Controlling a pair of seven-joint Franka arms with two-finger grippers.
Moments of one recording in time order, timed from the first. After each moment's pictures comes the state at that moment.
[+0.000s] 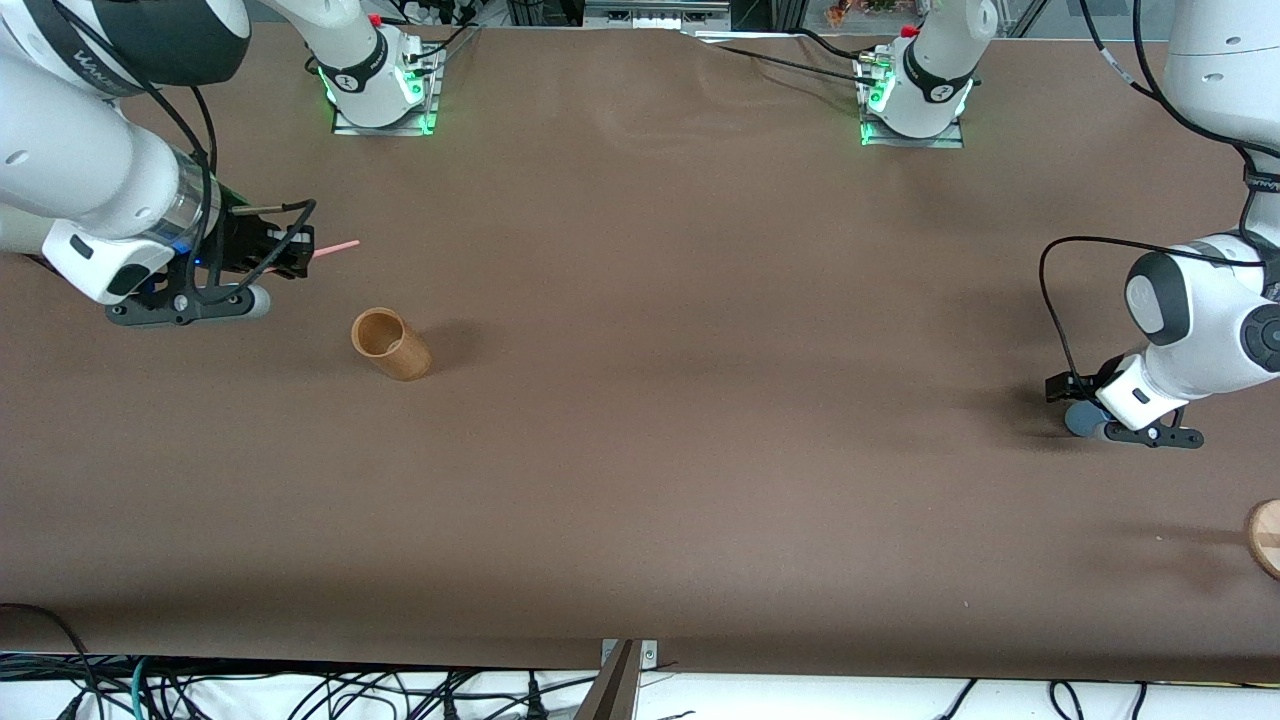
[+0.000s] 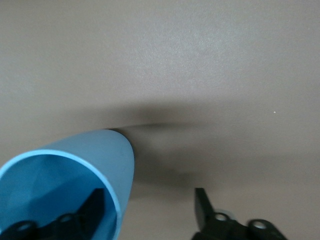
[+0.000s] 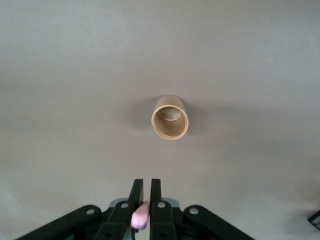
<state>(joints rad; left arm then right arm) 0.10 0.53 0.16 -1.86 -0.04 2.32 0.34 0.30 0.24 -0.07 -1.35 0.06 1.43 0.14</state>
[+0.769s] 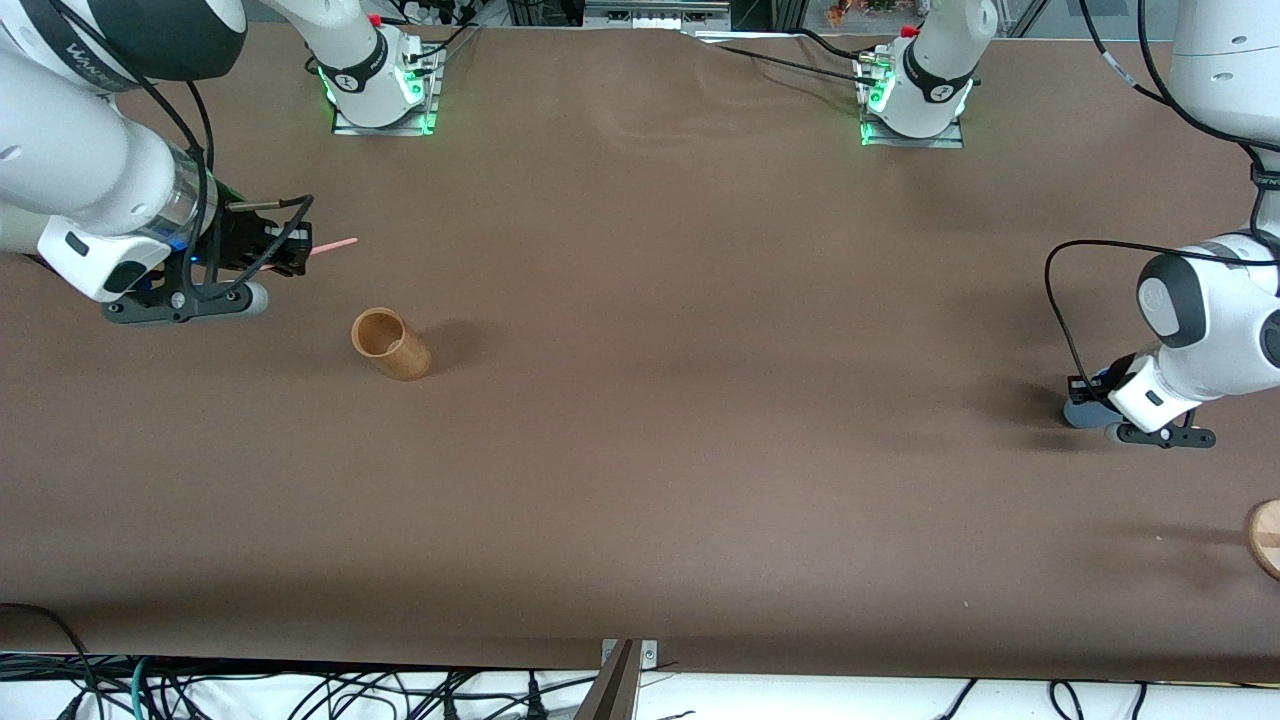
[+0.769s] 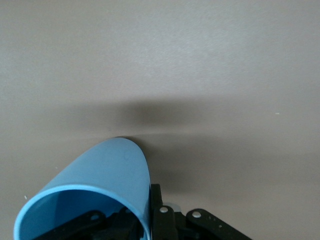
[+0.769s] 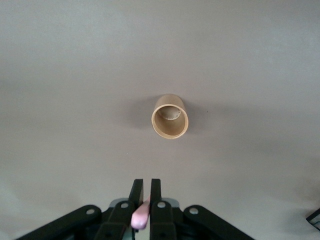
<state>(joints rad) 0.09 0.53 0.18 -1.80 -0.07 2.22 0.34 0.30 0.24 -0.07 -1.35 0.06 1.42 0.13</state>
